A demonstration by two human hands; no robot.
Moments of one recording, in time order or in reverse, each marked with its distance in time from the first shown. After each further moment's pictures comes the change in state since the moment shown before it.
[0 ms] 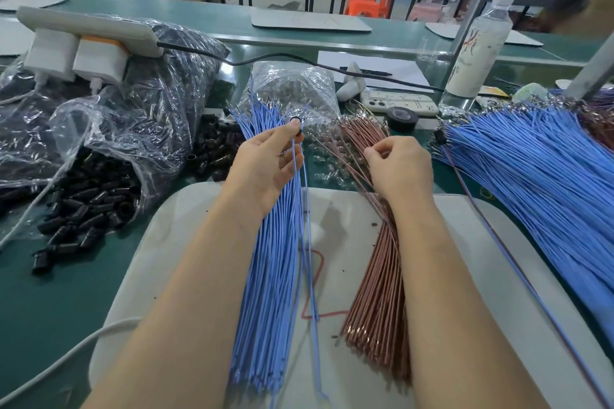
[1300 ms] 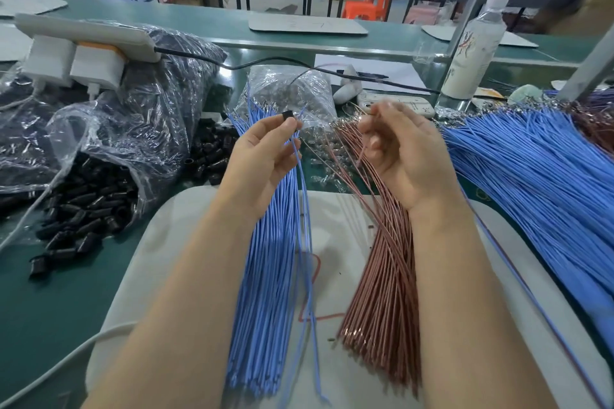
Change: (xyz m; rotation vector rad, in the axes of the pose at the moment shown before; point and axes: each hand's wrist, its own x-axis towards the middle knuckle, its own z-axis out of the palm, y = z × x) left_hand -0.004 0.001 0.000 0.041 -0.088 0.163; right_hand -0.006 -0.013 -0.037 1.385 -0.495 0.006
